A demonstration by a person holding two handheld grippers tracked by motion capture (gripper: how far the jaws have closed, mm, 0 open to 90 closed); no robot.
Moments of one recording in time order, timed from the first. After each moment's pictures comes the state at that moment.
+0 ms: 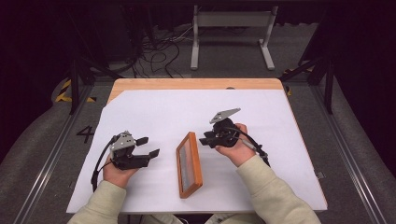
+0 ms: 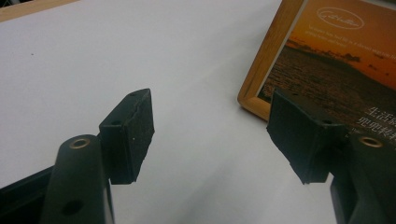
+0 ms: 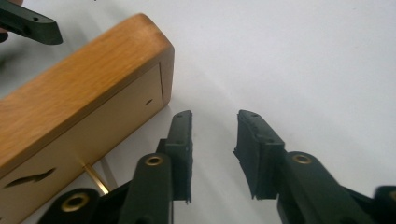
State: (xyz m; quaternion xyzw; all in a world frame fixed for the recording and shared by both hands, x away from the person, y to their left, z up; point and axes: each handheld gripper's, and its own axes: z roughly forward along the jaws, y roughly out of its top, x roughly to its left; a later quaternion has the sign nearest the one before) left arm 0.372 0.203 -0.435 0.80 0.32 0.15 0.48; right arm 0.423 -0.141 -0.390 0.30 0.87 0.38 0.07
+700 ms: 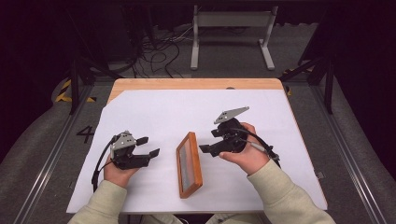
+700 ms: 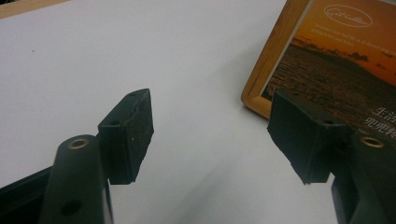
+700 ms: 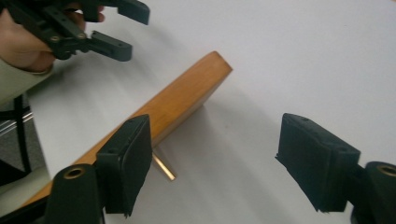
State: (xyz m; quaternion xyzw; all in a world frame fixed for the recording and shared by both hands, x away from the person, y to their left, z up) left arm 0.374 0.203 -0.437 0.80 0.33 0.15 0.48; right arm 0.383 -0.141 -0.342 0.30 0.87 0.38 0.06
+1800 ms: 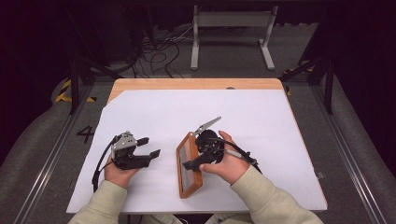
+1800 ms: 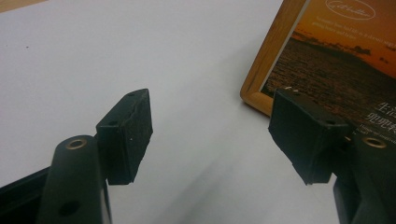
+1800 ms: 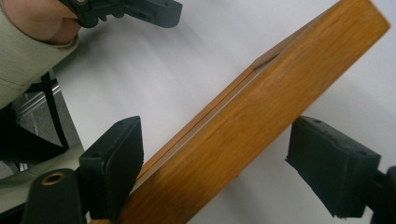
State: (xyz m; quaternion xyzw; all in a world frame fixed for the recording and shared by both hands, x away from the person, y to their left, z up) left arm 0.374 0.201 -0.440 0.81 0.32 0.14 0.47; right arm 0.374 -0.087 -0.373 0.32 0.89 0.32 -0.01
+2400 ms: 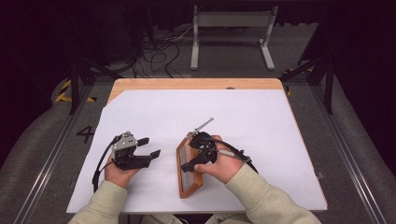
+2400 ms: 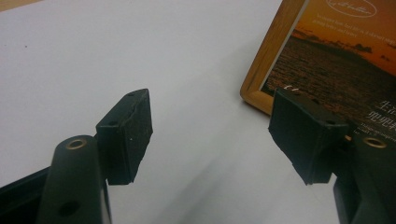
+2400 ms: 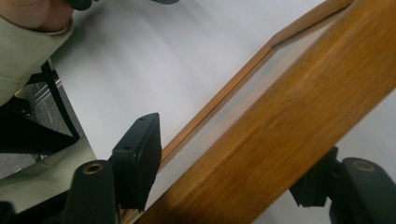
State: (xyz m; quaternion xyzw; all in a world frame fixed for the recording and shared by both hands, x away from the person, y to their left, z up) left arm 0.375 0.201 -0.441 0.81 0.32 0.15 0.47; right arm 0.377 -0.074 -0.383 0.34 0.90 0.28 -0.05
